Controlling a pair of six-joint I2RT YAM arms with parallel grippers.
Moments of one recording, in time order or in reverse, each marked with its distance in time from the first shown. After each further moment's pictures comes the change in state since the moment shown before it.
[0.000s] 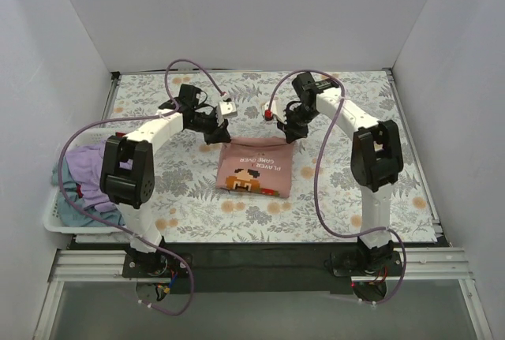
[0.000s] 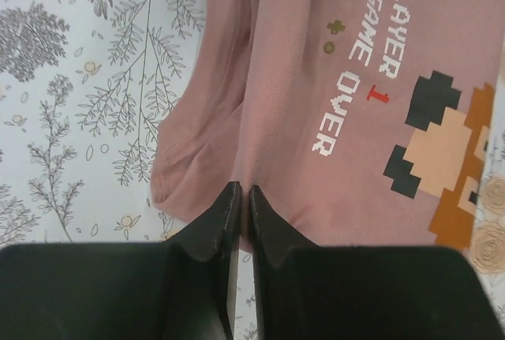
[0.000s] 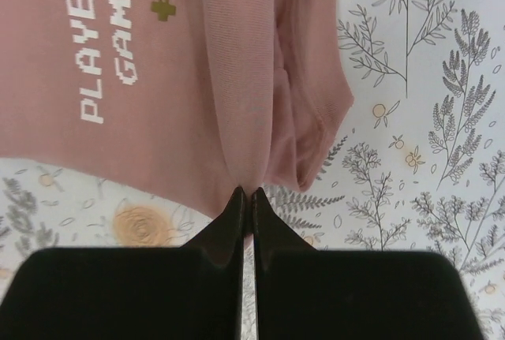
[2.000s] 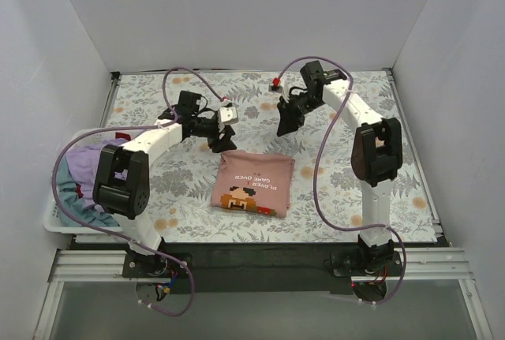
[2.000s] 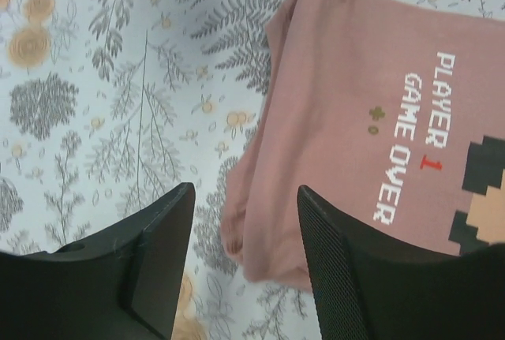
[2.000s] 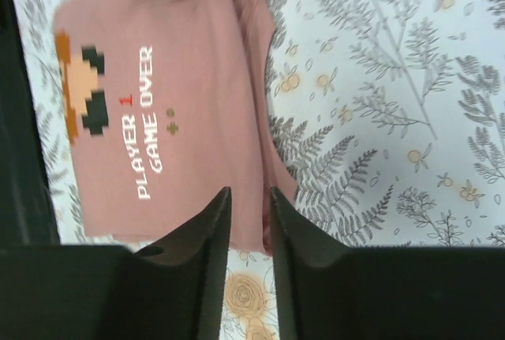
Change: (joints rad) left arm -0.020 -0.079 -0.173 0.219 0.053 -0.037; right arm -0.060 0.096 0.129 -0.019 -0.306 0.388
